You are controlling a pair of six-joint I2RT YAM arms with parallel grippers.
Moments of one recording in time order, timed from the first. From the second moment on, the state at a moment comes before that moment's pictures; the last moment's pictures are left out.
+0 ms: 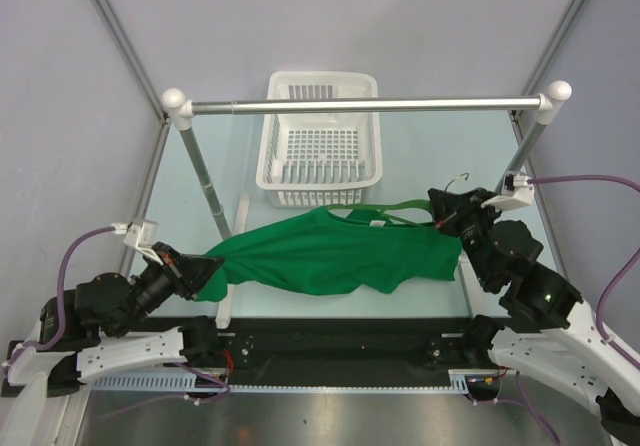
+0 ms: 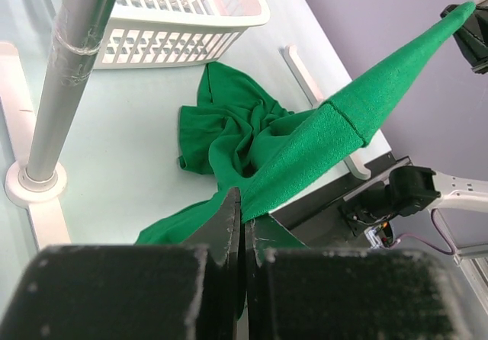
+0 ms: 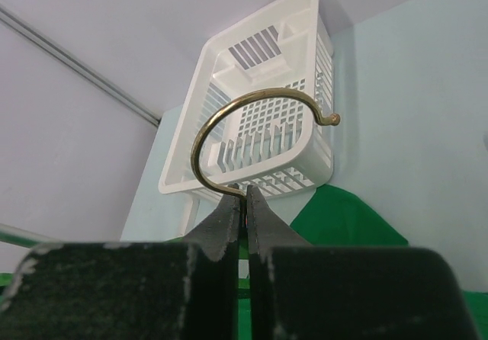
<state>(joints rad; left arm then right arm) -1.31 0.17 0.94 -1.01 -0.66 -0.73 0.86 0.58 0.87 -0.33 0.67 0.66</state>
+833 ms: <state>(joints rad) -1.31 0.19 0.97 -1.05 -0.73 -0.75 0.72 0.52 0.86 -0.33 0.59 0.80</state>
